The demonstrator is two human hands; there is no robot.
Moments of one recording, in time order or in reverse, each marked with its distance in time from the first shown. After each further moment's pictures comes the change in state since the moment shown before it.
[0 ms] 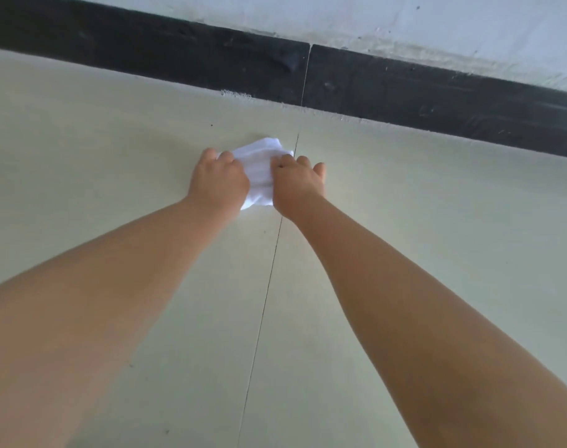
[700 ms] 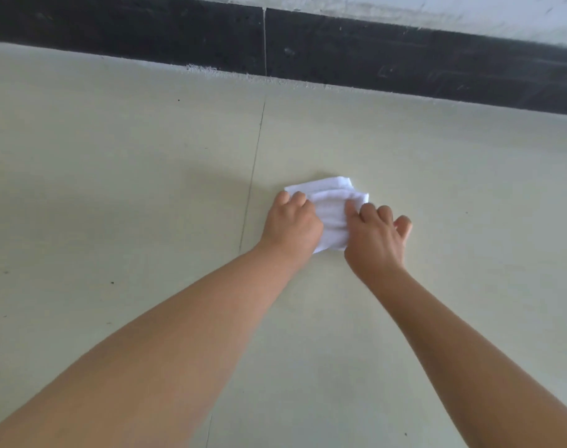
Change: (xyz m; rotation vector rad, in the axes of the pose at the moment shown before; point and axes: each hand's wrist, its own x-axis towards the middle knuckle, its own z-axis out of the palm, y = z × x) left_hand -0.064 0.136 -0.031 -0.124 0.248 0.338; right_hand -0.151 0.103 0.021 -0.037 0.118 0.239
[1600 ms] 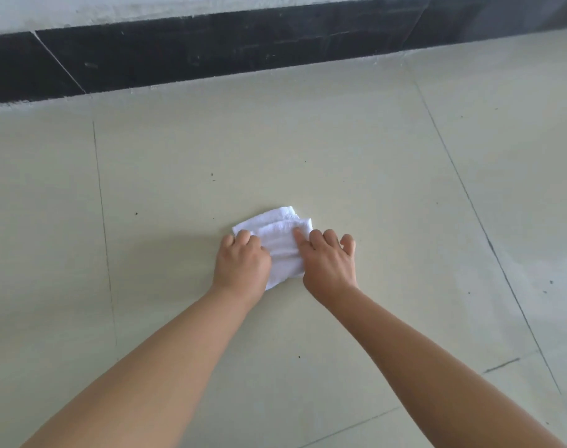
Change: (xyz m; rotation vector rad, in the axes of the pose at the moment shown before) left_hand -0.016 0.136 -0.001 -0.072 0.147 0.163; right_hand -0.119 0.110 0.021 -0.086 0.191 0.120
